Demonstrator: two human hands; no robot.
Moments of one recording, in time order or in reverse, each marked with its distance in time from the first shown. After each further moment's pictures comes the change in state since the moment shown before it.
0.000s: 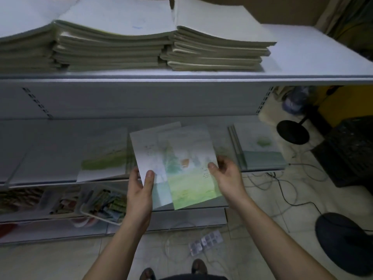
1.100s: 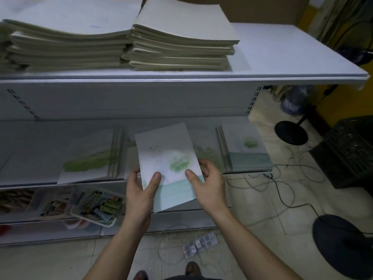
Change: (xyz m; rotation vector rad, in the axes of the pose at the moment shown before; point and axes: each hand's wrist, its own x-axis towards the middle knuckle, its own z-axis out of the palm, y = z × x) left_hand -0.018 -0.003 0.055 -0.024 0.007 -0.008; right_hand -0.016 0.007 -0.008 0.004 0.025 -0.111
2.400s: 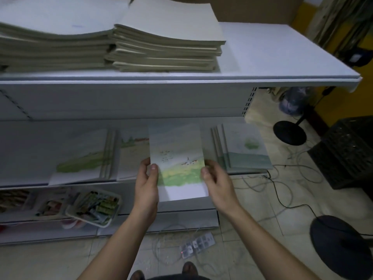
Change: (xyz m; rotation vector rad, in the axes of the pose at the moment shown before) left_hand 0.014 -0.005 0.041 0.042 -0.017 0.002; right_hand 0.020 0.022 -0.054 -0.165 -0.126 -0.034
